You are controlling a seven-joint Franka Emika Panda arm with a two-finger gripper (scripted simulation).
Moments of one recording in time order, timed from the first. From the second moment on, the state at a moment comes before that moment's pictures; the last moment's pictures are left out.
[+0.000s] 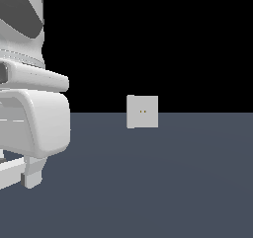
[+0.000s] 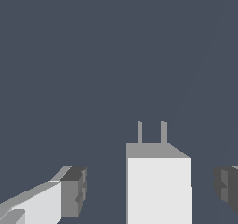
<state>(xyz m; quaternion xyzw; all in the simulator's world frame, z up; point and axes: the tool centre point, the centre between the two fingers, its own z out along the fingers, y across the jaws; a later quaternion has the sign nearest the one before) -0.115 0.167 0.013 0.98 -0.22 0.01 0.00</state>
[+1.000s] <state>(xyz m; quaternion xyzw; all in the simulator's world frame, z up) -0.113 0.157 0.015 0.98 -0.21 0.01 0.00</state>
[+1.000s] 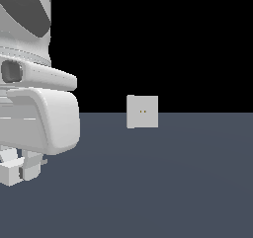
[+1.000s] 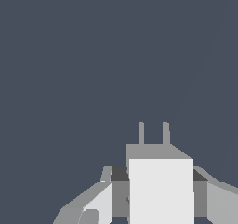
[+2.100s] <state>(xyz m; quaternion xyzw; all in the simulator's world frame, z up) -0.071 0.045 0.053 1.00 -0.07 0.02 0.00</state>
